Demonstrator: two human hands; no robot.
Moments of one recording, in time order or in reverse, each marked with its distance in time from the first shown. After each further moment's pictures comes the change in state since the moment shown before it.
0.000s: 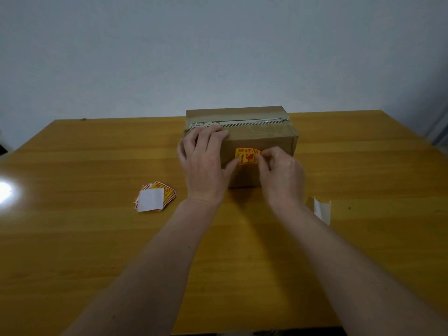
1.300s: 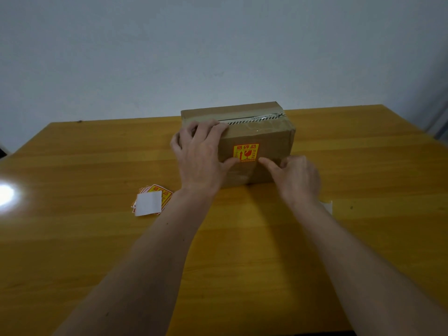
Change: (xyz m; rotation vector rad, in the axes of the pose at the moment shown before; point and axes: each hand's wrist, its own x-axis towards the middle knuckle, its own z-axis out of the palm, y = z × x) left_hand 0.021 -0.002 -0.003 0.131 -0.150 -0.008; right_hand 0.018 0.027 -0.003 -0.153 -0.101 0.271
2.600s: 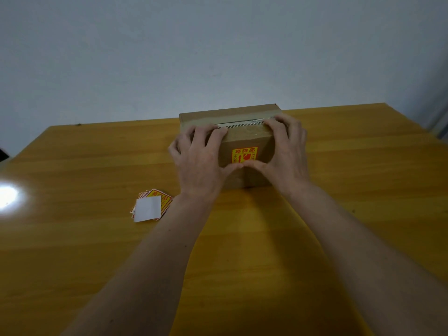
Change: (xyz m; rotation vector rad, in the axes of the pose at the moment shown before) left_hand 0.002 0.000 0.005 0.107 0.022 0.029; right_hand 0.030 -0.012 0.007 0.101 0.113 -0.499
